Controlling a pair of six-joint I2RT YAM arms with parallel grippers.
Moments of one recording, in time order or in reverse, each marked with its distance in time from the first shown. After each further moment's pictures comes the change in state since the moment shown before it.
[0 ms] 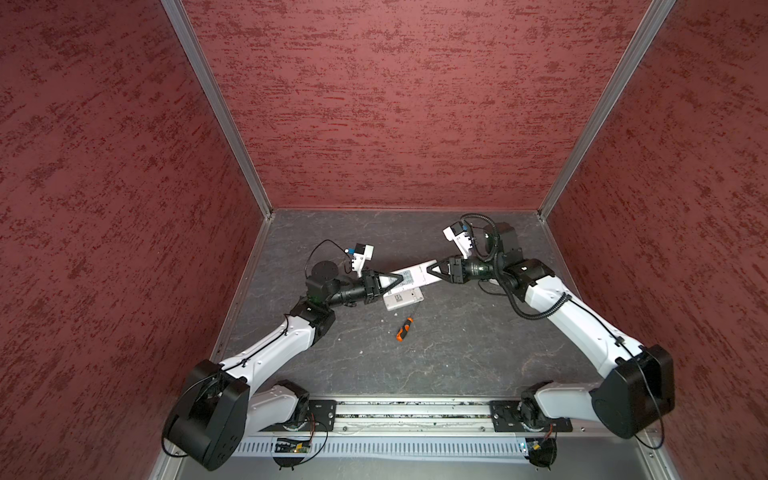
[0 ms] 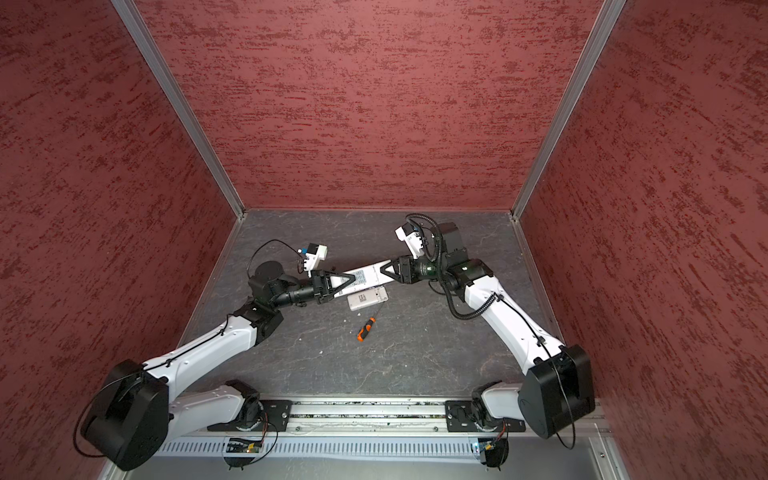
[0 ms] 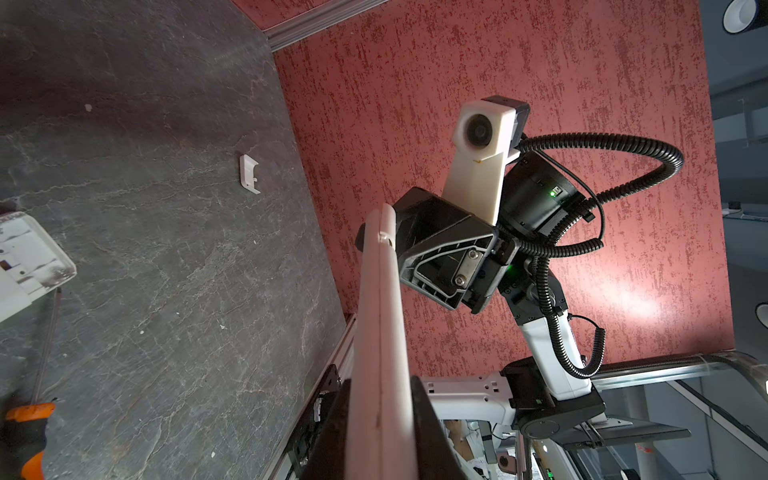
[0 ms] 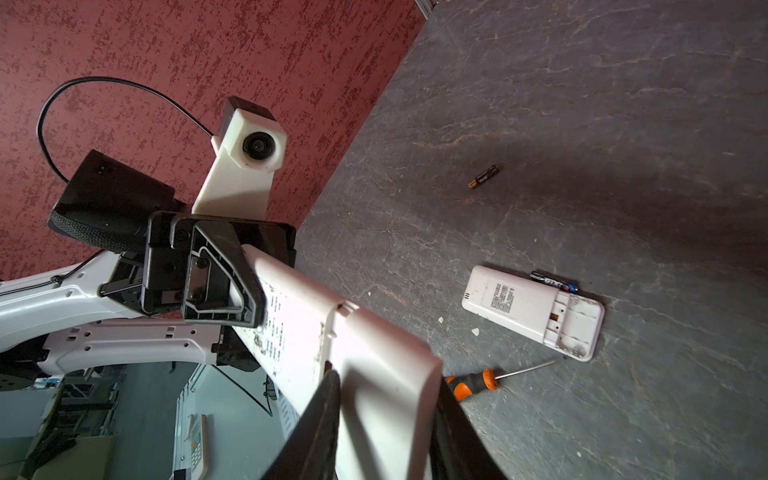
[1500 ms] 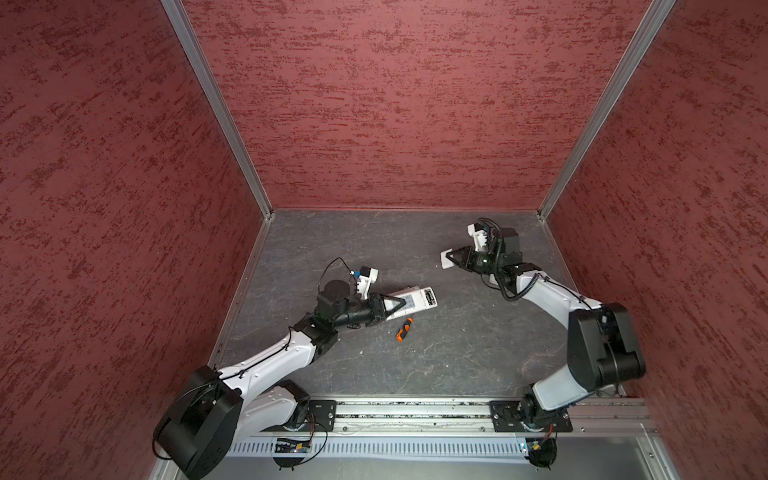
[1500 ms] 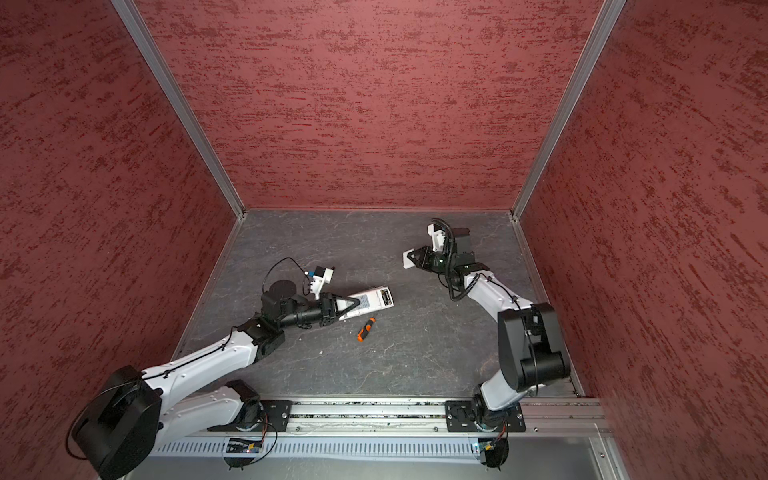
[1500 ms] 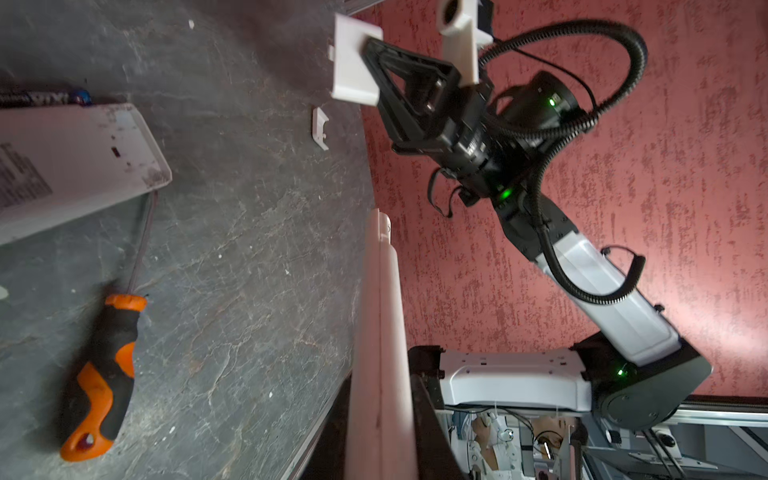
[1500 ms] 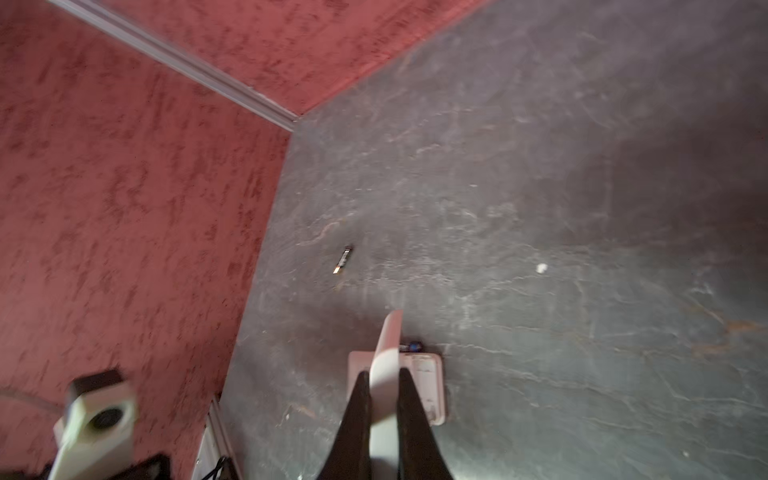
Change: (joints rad) left arm -0.165 -0.064 -0.159 -0.128 -0.203 0.067; right arm -0.212 0.302 -0.172 0.484 0.144 0.293
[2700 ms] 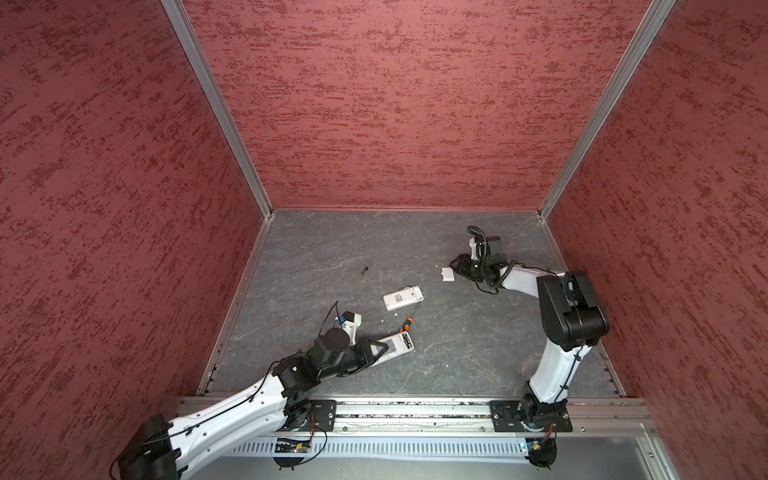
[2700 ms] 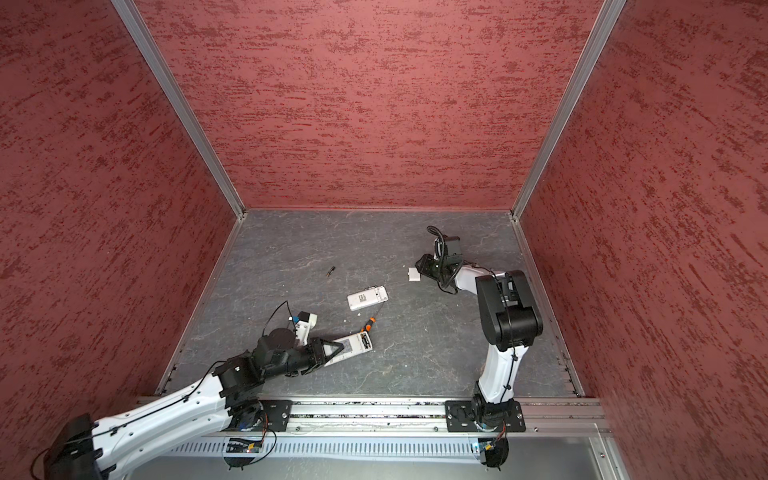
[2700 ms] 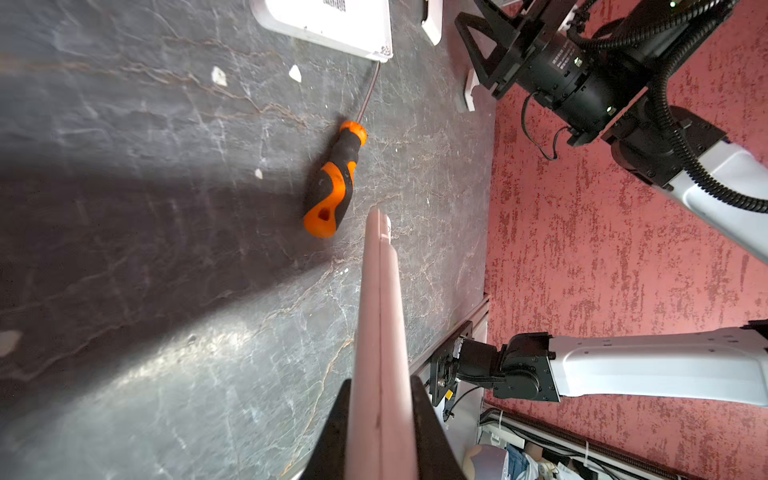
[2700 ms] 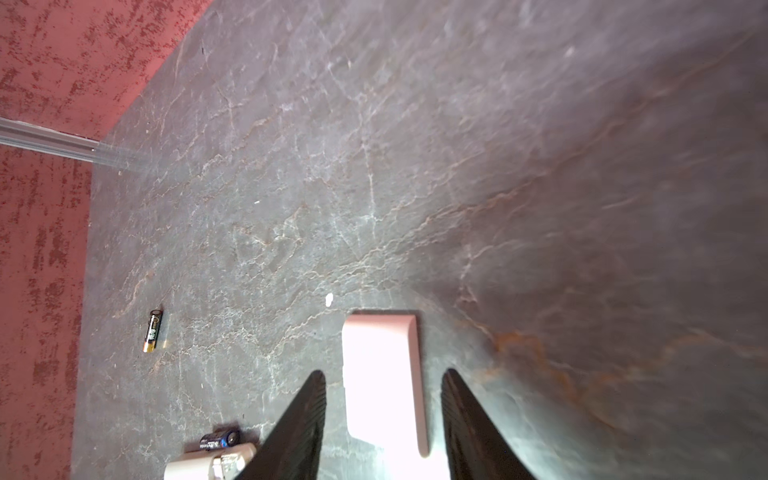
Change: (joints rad) left arm -0.278 -0.563 -0.241 -0.550 -0.455 -0.131; right arm -0.014 0.180 0.082 -0.089 0.332 -0.056
